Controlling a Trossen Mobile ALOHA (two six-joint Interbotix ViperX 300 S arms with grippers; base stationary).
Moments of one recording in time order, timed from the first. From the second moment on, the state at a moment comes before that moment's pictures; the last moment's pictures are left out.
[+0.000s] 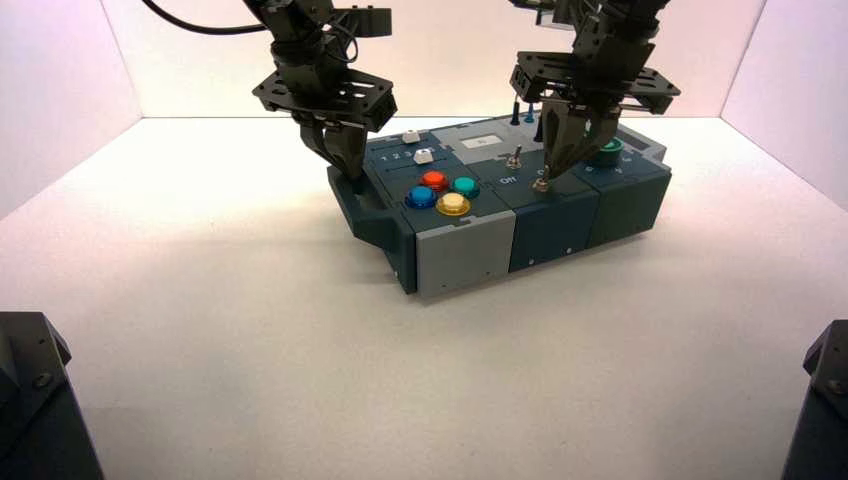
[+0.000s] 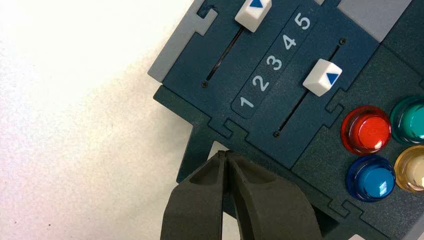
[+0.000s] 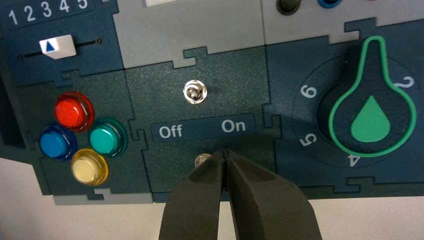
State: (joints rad) left arm -0.54 0.19 0.66 -0.17 0.44 0.16; right arm 0.43 0.03 0.73 0.19 0.59 0.06
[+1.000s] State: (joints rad) left arm -0.53 0.19 0.66 -0.17 0.44 0.16; right arm 0.46 0.02 0.73 0.23 0.61 0.07
